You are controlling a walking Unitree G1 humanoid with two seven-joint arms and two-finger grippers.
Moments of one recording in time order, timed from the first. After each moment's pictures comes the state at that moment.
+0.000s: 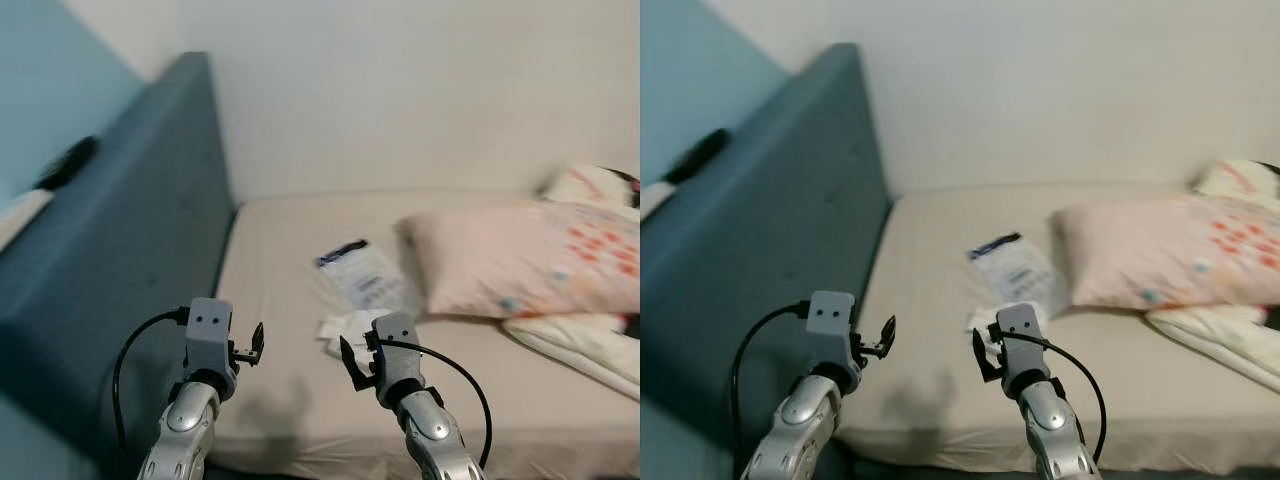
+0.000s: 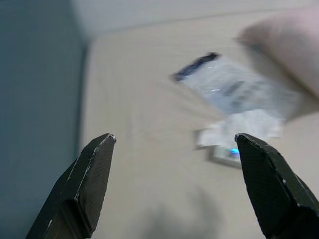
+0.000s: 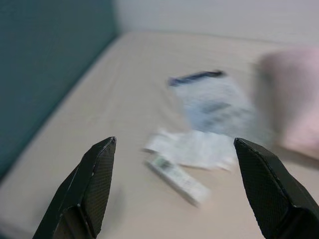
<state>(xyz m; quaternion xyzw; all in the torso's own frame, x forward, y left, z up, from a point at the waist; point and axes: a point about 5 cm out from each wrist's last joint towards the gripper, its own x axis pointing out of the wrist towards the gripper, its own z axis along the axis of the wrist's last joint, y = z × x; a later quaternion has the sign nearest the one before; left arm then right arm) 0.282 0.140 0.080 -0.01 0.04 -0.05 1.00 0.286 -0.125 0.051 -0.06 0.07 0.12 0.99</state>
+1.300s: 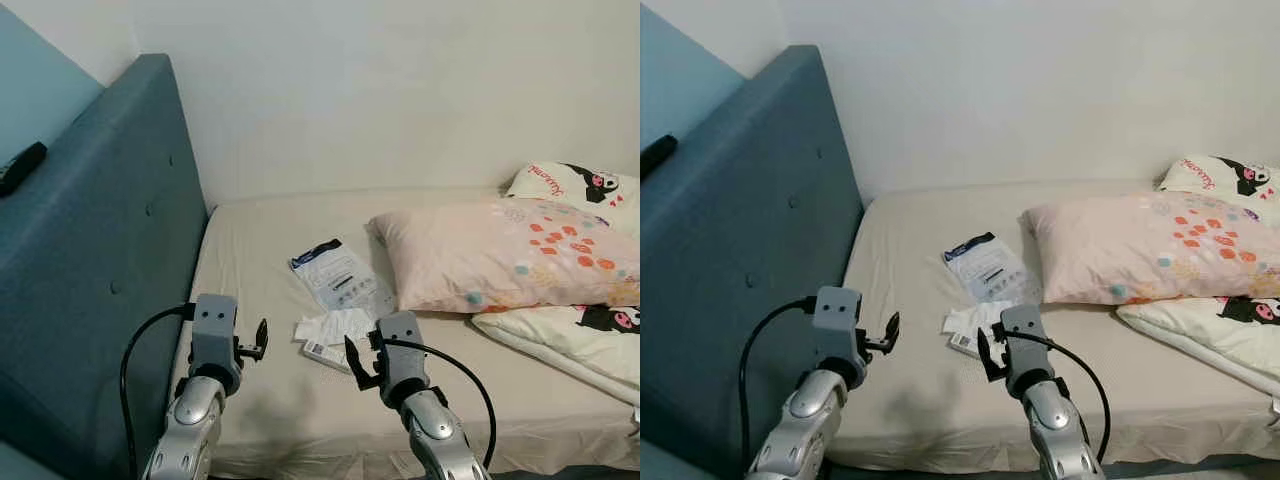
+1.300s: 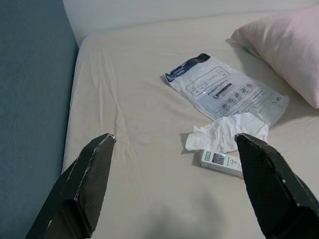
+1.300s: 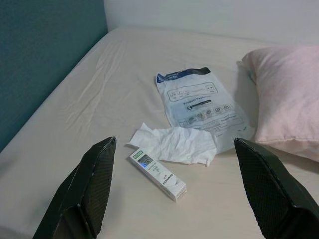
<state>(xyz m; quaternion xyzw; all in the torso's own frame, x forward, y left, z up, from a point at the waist) 0.289 0.138 0.080 -0.01 0.04 -0.04 1.00 0.287 -0.128 0.051 -0.06 0.07 0.12 0.99</state>
